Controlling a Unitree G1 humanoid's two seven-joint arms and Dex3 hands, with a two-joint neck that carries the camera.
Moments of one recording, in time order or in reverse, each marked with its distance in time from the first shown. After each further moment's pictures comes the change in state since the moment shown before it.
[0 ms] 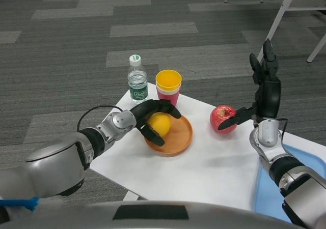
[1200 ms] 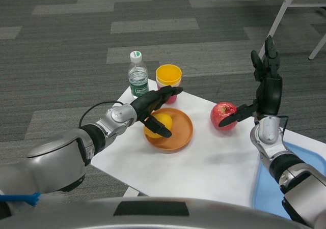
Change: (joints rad) left arm 0.000 -0.001 0.005 0.001 -0.145 -0.106 -0.062; right arm 0.000 0.000 0.000 0.001 0.000 0.000 0.000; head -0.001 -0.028
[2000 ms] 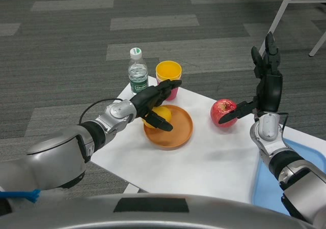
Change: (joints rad) left arm 0.000 0.002 -0.002 -0.008 -0.061 -0.013 -0.036; right arm 0.000 0.000 0.000 -0.001 0.000 0.000 0.000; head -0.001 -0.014
